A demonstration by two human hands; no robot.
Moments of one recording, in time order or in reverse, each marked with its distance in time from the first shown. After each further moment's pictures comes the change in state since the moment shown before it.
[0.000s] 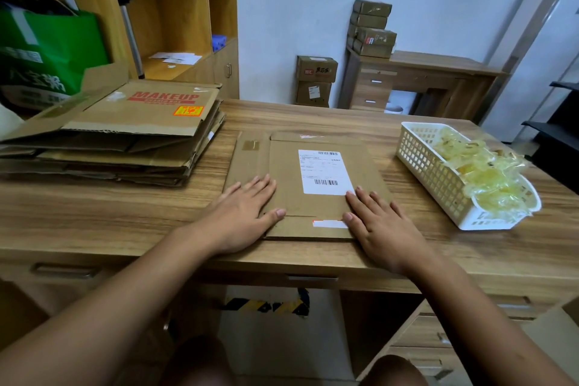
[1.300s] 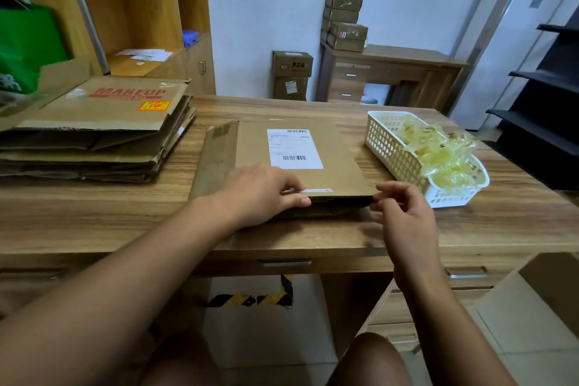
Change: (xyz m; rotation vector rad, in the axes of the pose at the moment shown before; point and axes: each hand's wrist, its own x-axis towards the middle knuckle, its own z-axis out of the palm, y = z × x) left_hand 0.010 0.091 -0.045 0.028 0.117 0.076; right_hand -0.071 -0.006 -0.023 1.201 0.714 0.355
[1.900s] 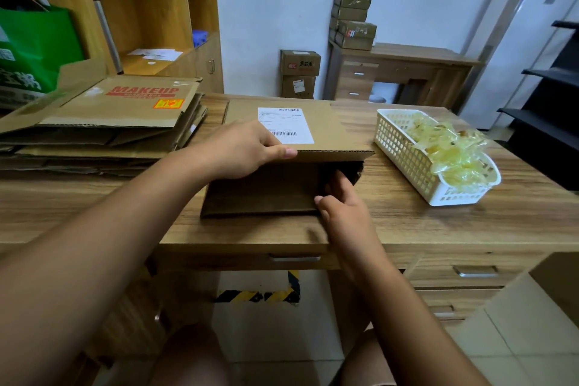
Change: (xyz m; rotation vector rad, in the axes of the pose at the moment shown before) left_hand 0.015 -0.047 -0.048 -0.193 0.016 -0.072; right_hand -0.020 0.006 0.072 0.181 -0.412 0.181
